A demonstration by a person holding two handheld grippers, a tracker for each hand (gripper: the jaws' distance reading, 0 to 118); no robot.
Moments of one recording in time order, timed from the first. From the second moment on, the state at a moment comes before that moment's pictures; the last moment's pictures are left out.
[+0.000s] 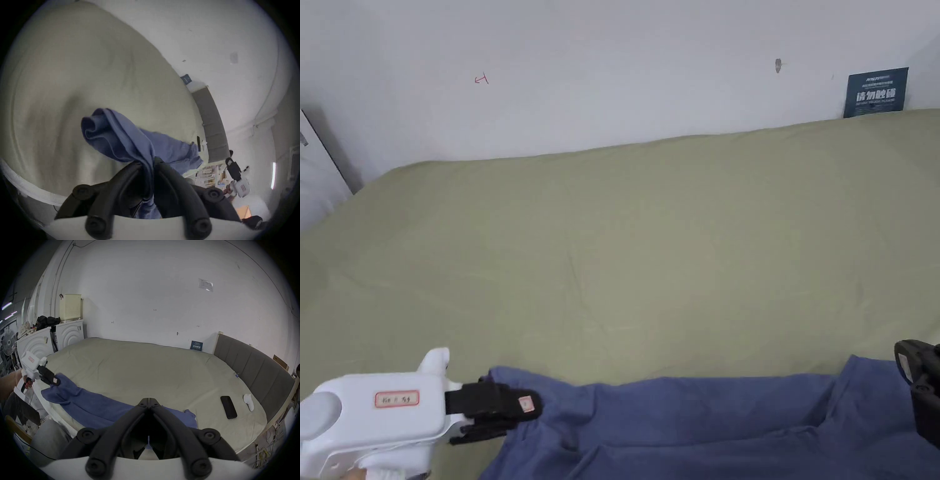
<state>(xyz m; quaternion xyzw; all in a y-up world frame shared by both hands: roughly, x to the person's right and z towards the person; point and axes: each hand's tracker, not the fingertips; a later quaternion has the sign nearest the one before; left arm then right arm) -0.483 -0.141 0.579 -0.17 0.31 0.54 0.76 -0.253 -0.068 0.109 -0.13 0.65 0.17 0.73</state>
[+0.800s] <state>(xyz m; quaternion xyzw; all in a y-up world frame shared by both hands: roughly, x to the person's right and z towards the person) -0.484 -0.194 0.349 -0.24 0.19 0.59 0.74 -0.228 -0.072 0.069 -0.16 0.61 0.14 0.76</state>
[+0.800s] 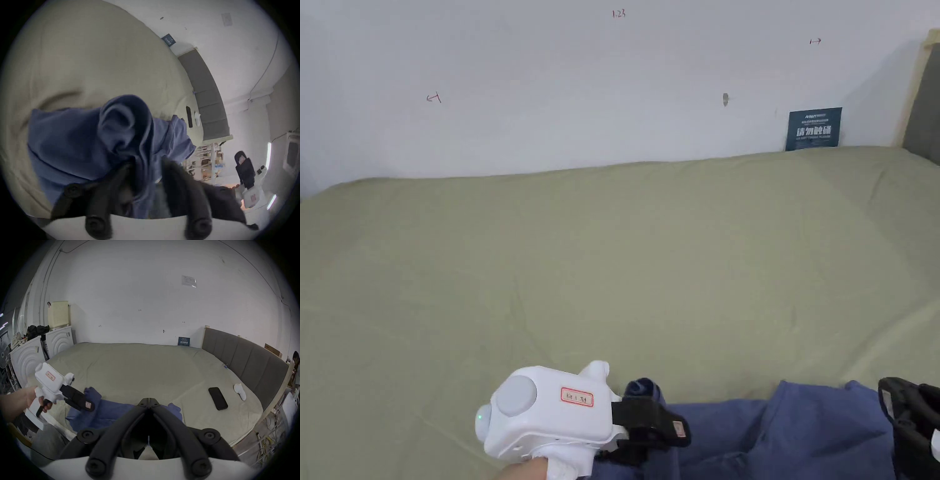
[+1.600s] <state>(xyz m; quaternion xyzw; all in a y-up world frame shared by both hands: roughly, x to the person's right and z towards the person) -0.472 -0.208 0.386 -0.16 0.18 0.58 0.77 -0.232 -0.065 0.082 -0.14 0.64 0.15 0.74</state>
